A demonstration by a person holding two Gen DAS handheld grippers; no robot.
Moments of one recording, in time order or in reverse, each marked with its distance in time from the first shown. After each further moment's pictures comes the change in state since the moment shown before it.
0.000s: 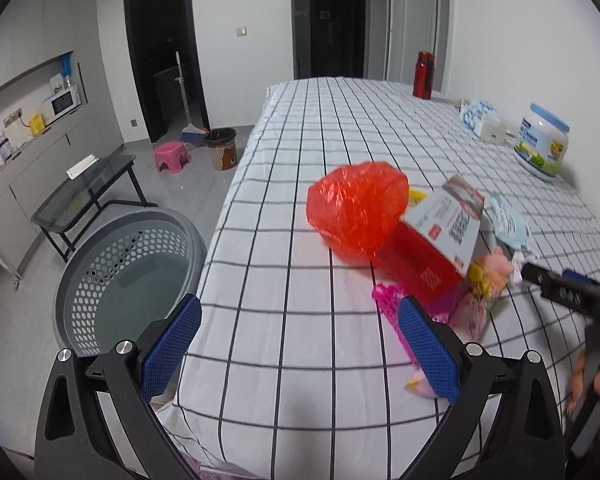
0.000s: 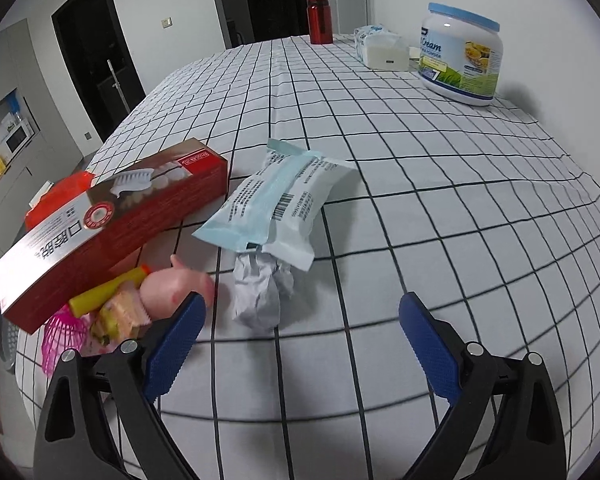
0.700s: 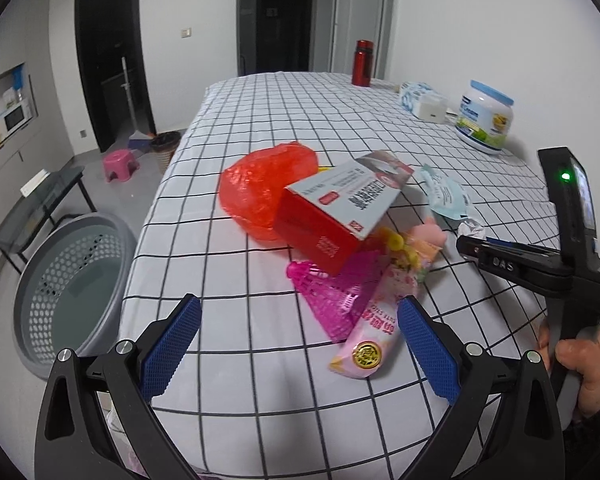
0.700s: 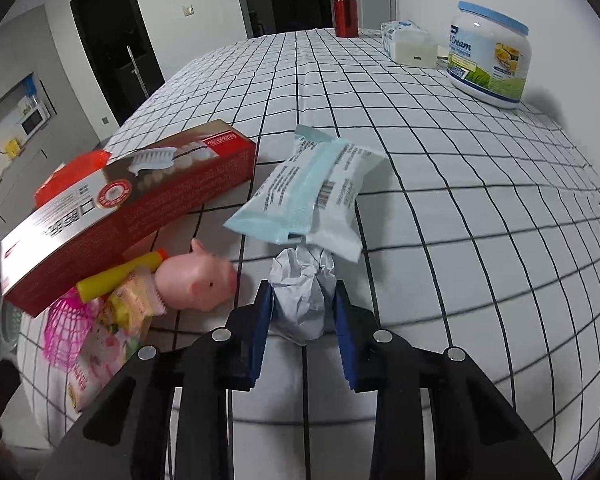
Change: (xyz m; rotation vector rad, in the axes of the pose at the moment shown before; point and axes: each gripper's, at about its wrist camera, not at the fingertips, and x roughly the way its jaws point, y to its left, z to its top) left arm -0.001 -0.042 -0.014 0.097 0.001 -0.184; right arm 0.003 0.008 -0.008 -0.049 0.020 0.063
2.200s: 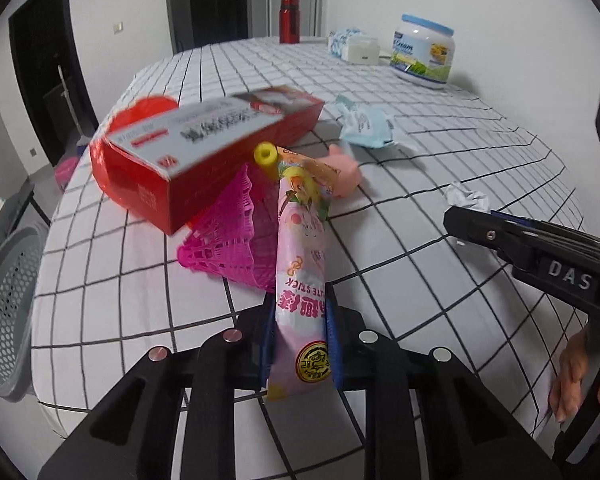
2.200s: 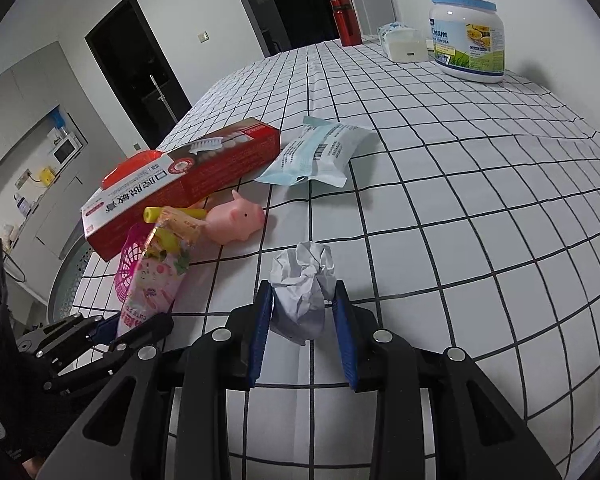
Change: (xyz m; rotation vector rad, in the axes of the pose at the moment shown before) left arm 0.036 -0.070 -0.024 0.166 0.099 -0.122; right arm -0.051 -0.023 -0.049 0.069 -0.055 0.144
